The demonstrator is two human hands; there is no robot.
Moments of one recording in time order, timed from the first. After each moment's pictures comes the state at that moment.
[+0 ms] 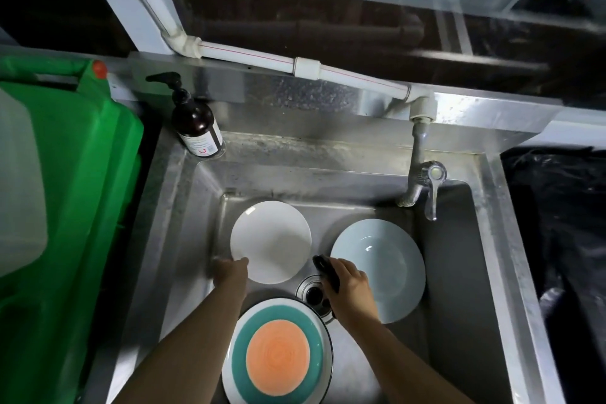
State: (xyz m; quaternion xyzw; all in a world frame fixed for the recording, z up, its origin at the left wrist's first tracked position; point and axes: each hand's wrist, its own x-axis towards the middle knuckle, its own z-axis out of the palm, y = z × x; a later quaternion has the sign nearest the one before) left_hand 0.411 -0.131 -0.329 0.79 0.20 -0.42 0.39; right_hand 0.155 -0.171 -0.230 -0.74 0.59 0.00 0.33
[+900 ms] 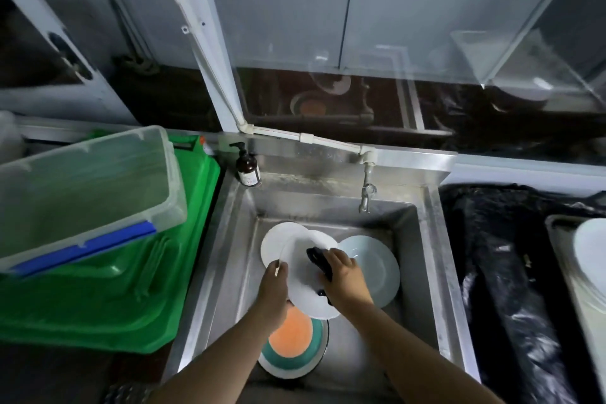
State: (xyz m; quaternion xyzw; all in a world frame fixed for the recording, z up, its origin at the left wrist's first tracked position) left_hand 0.287 -0.040 -0.002 0.66 -0.01 -0.55 0.51; right_hand 0.139 -0.124 -0.009 -0.81 0.49 -0.04 0.33
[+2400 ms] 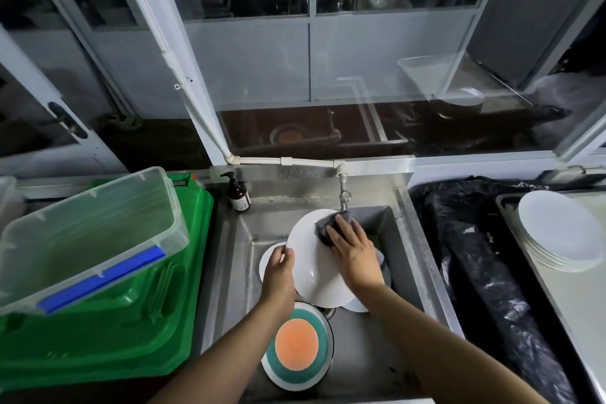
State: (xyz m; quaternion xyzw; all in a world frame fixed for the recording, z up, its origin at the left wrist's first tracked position) left_hand 0.266 -0.042 0.080 0.66 -0.13 -0.50 0.55; right_hand 0.106 -0.130 0.055 -0.85 0.47 -0.20 0.11
